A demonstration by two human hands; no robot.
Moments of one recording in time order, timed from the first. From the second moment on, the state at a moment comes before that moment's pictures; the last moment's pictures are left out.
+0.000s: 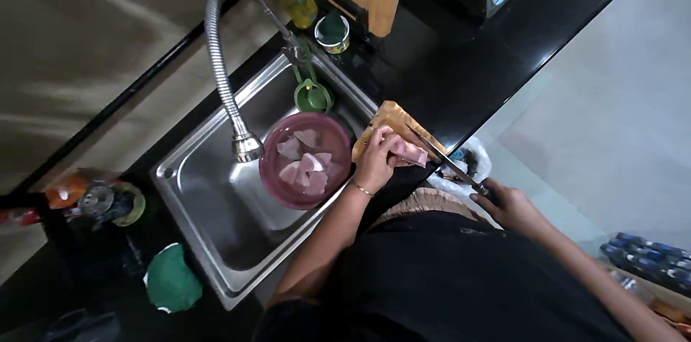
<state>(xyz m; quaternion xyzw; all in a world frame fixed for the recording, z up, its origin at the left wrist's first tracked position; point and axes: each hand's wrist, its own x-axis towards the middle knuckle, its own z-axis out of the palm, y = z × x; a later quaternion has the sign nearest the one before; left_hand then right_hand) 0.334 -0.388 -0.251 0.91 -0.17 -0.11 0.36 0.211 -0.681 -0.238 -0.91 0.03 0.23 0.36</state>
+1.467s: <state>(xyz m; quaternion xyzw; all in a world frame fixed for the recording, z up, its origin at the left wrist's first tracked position) 0.321 -0.425 -0.251 0.83 0.00 -0.03 0.56 0.220 -0.667 -0.226 -0.93 0.01 0.23 0.30</state>
